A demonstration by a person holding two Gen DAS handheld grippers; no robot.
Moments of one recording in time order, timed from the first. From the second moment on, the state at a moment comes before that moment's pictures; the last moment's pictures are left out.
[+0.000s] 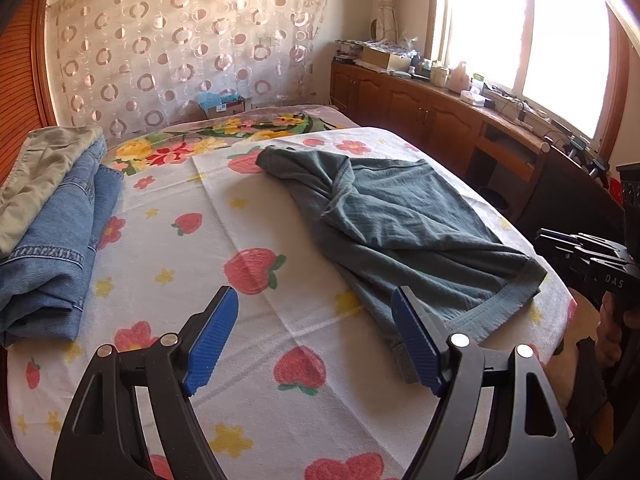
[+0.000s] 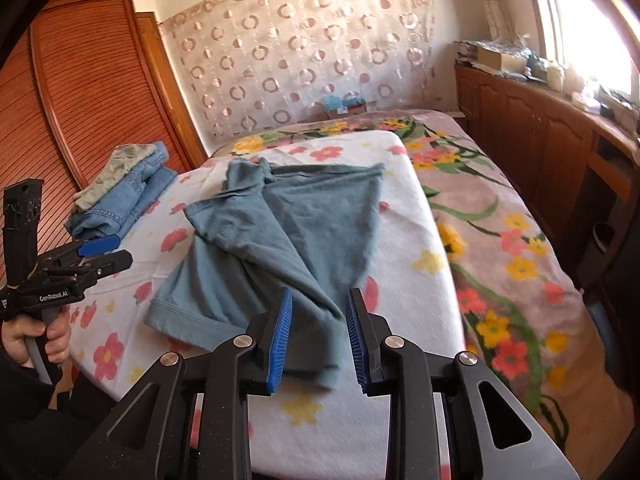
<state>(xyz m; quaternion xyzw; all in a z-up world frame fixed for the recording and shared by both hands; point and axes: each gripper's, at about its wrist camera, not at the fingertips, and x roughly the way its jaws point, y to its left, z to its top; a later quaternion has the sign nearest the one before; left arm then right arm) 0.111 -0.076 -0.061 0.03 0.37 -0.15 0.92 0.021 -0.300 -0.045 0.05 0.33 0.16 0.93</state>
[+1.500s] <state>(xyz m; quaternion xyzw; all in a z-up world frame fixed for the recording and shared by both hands) 0.115 -0.037 -0.058 0.00 0.35 -0.13 0.93 0.198 -0.240 -0.024 -0.05 0.33 0.16 0.93</state>
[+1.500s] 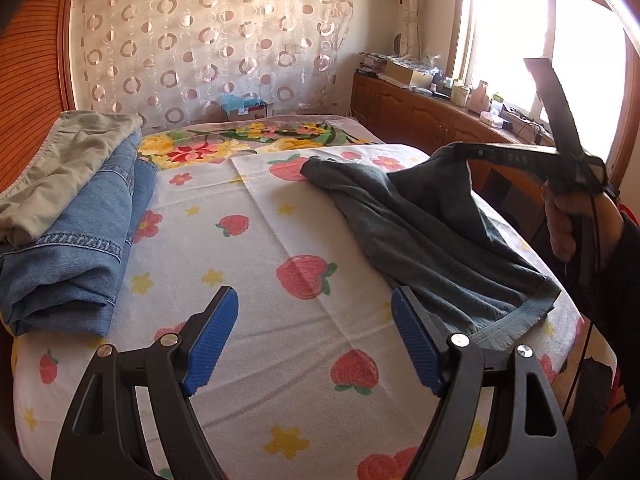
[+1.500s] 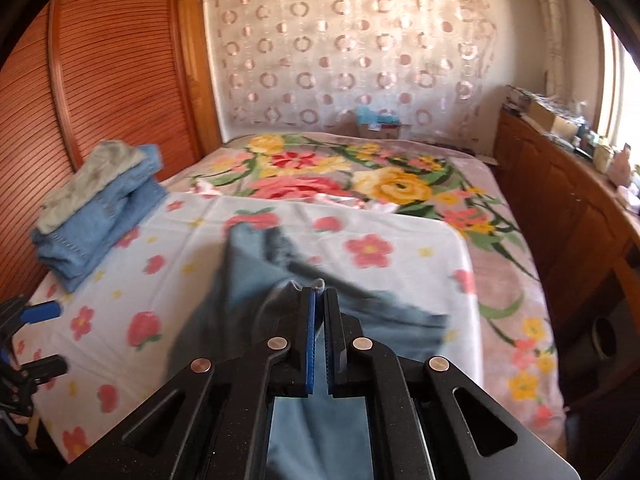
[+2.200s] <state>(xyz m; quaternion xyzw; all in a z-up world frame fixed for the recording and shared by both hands) 0.112 -0.047 -0.065 0.01 0.36 -0.13 0.92 0.226 -0.240 -0.034 -0.05 0.38 0.06 0.92</state>
